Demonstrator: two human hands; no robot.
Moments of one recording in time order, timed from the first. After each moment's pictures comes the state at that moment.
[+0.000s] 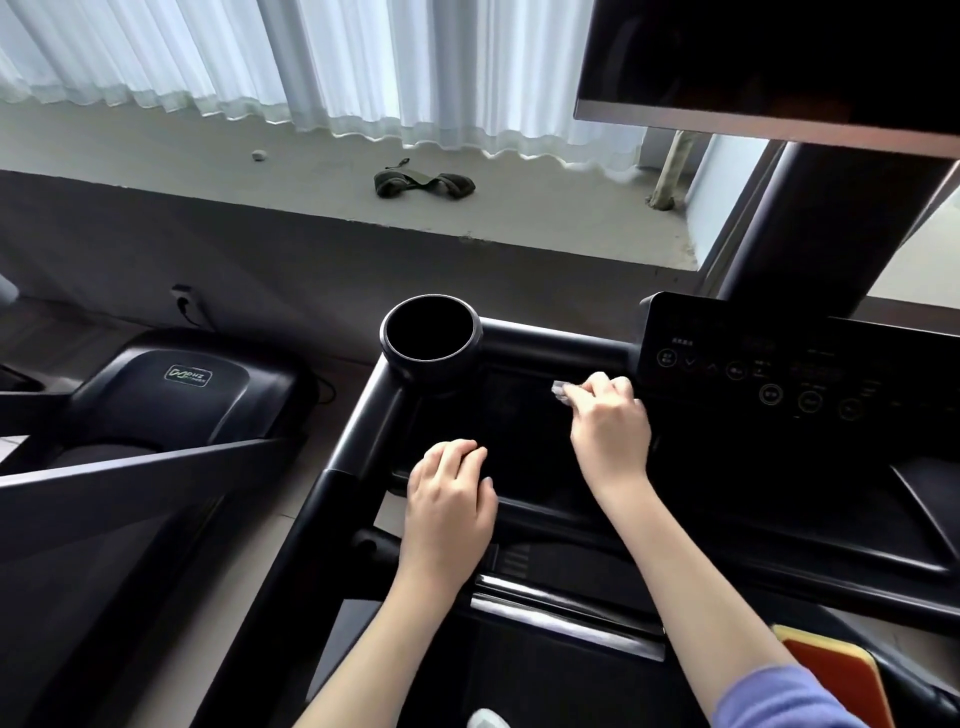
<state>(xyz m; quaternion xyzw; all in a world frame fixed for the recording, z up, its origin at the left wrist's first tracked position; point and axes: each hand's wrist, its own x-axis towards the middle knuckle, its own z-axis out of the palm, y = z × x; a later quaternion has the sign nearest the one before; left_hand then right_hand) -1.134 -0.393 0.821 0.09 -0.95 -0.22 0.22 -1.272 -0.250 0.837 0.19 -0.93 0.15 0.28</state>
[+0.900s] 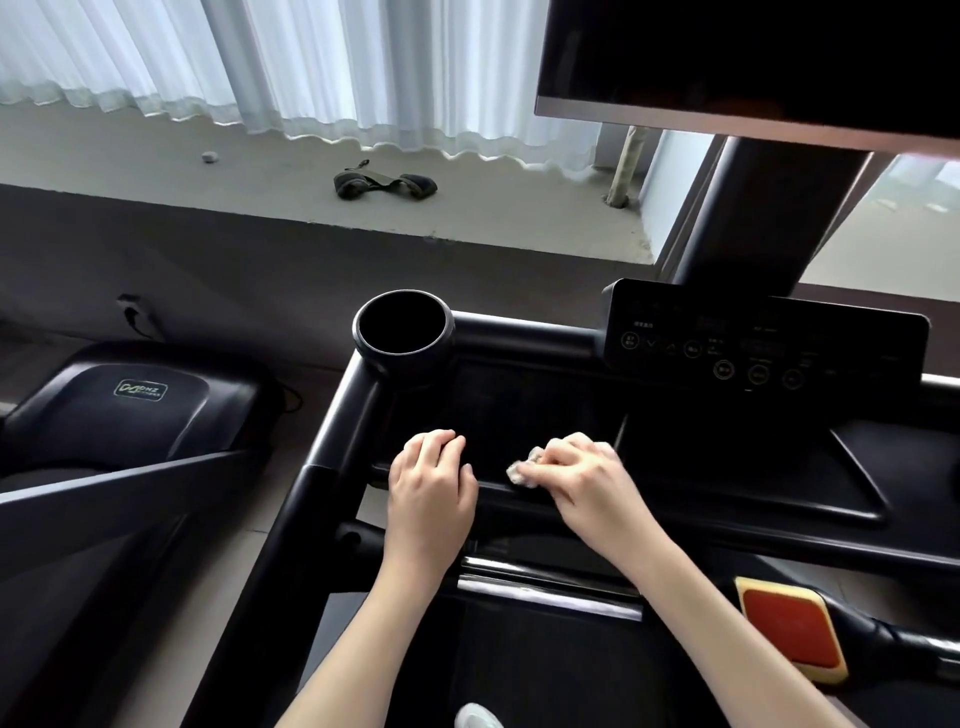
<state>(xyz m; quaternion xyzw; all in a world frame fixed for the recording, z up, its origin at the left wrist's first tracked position) -1.133 -0.394 0.822 0.08 -0.95 -0.21 0.23 -1.197 -0.210 0.835 0.40 -0.87 0.23 0.17</state>
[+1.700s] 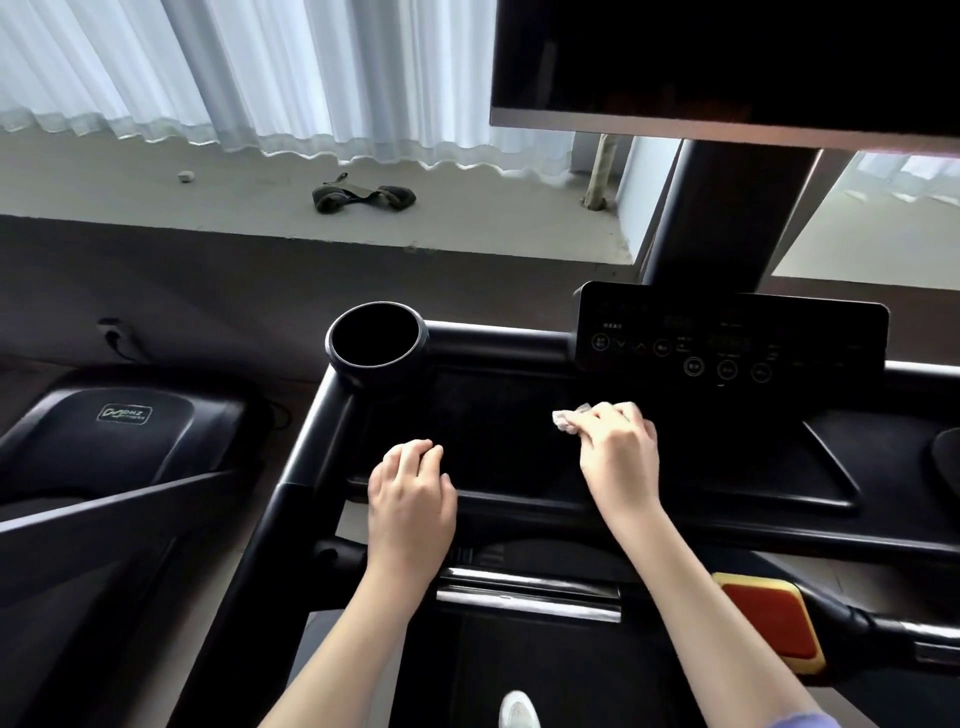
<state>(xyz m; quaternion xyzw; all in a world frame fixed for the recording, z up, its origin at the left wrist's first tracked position) -1.136 -0.387 0.820 0.10 -0.95 -0.17 0.22 -1.229 -0.188 0.839 0.13 -0.93 0.22 0.28</state>
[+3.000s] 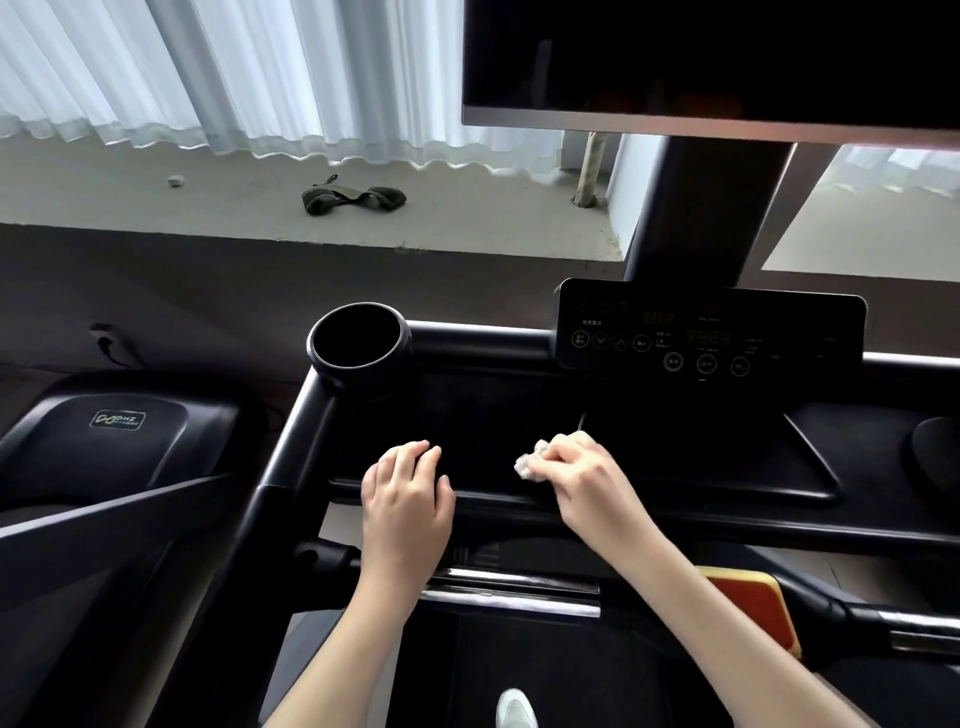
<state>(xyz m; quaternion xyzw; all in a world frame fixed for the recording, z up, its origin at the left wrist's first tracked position) -1.134 -0.375 0.826 0.09 -0.96 -0.20 0.19 -1.208 -0.172 0.830 0.36 -0.88 0.26 0.18</state>
